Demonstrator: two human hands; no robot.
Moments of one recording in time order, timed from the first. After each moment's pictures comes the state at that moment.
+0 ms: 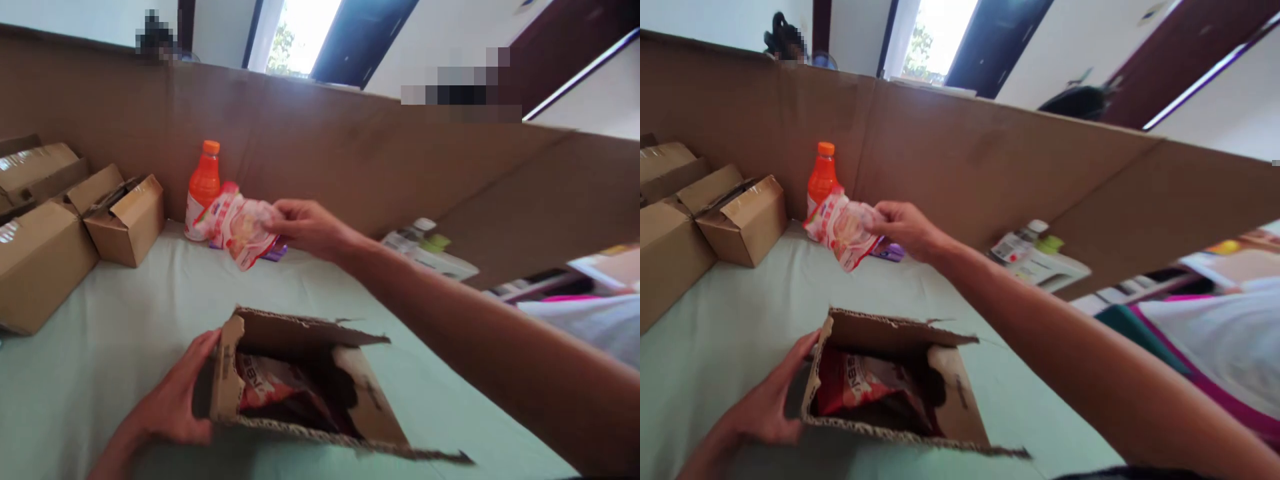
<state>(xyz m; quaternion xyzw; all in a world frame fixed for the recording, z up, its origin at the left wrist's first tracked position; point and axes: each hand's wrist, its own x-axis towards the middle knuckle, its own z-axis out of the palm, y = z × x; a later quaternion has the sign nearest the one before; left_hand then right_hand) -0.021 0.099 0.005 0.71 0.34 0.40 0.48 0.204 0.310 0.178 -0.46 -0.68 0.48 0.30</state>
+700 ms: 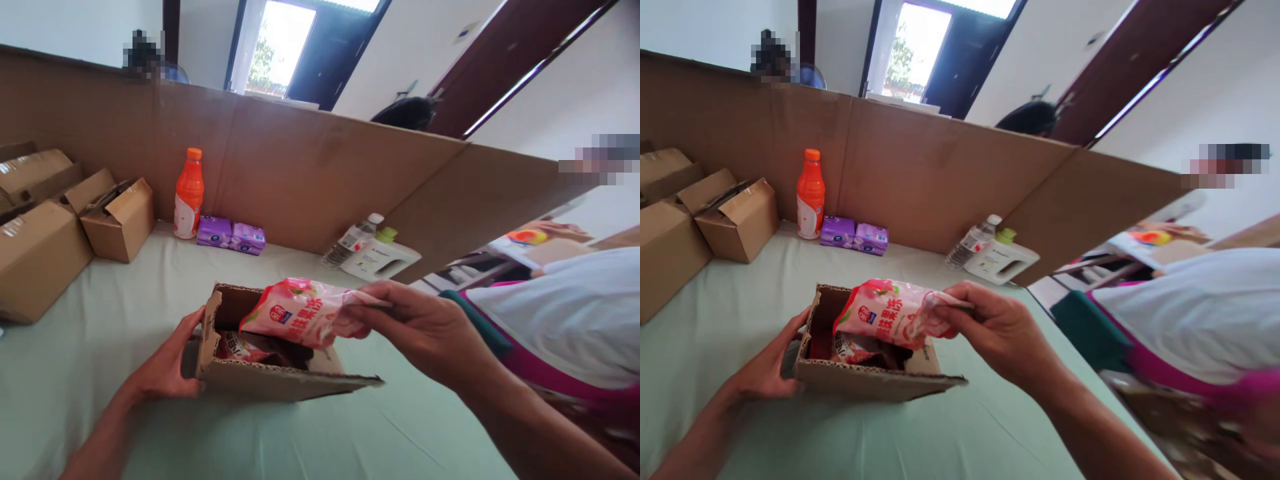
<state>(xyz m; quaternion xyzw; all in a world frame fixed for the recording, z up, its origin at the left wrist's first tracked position) -0.024 0.103 0.012 0.71 0.33 0.38 0.49 0.314 0.129 0.168 -0.51 -0.74 0.26 0.35</state>
